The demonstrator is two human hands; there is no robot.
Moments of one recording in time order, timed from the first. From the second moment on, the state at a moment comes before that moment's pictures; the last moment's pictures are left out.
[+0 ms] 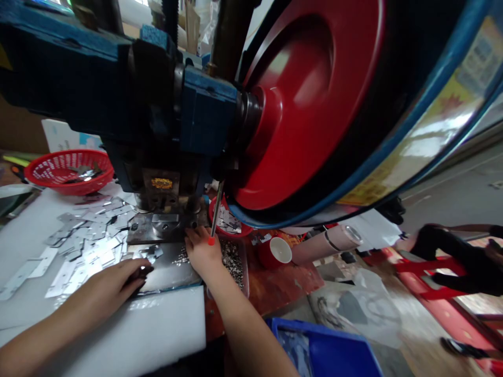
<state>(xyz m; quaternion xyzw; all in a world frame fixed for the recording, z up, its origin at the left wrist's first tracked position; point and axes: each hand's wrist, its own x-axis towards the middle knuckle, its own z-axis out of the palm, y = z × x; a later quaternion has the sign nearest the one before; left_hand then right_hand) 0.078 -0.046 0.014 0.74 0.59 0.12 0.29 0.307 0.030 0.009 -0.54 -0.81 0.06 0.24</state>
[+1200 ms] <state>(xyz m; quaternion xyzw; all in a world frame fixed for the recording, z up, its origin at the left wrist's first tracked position) 0.089 0.055 0.045 0.55 0.64 0.41 0.34 0.276 0.065 0.062 -0.39 -0.90 0.05 0.21</state>
